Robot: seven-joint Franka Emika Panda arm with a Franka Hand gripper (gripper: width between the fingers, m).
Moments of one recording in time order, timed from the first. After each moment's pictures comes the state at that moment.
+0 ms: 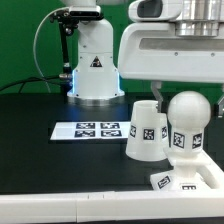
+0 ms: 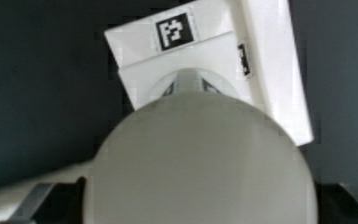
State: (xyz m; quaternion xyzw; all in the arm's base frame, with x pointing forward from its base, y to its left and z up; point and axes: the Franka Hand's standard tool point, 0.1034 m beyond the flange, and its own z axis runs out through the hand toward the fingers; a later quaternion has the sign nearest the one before) arm 0.625 0.091 0.123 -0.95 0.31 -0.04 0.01
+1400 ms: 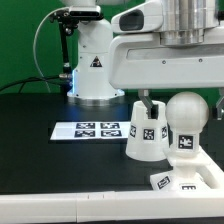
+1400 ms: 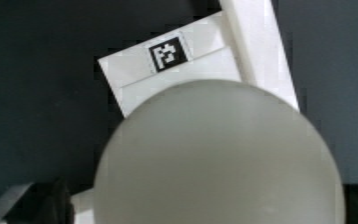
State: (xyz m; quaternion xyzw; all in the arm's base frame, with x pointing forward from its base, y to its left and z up) arm 0.625 0.087 0.118 -0.99 0.15 0.01 0.04
